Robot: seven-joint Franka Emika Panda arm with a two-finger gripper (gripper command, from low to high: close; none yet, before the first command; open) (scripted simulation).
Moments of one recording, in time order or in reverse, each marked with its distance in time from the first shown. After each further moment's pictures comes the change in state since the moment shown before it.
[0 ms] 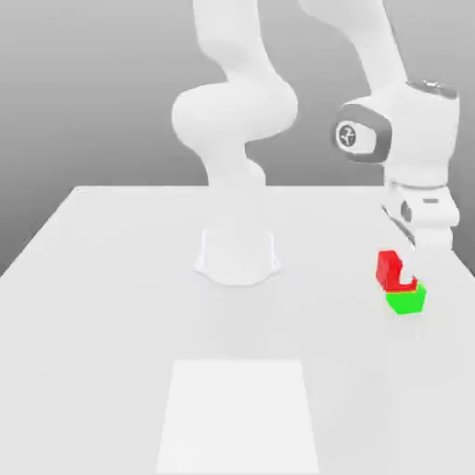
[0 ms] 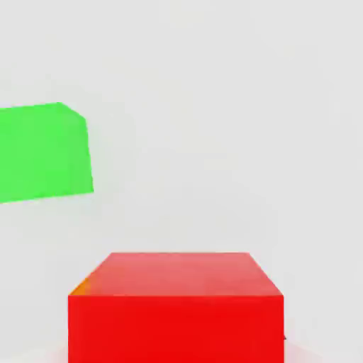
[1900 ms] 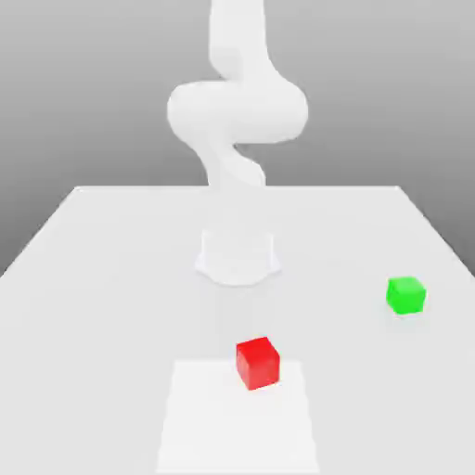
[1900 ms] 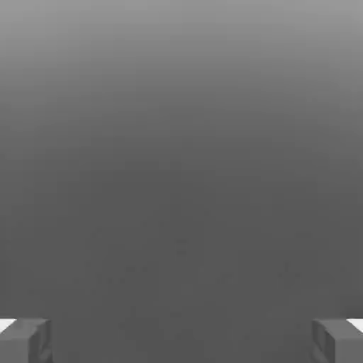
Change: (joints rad) arm -0.749 -0.520 -0.297 0.535 -0.151 -0.338 0.983
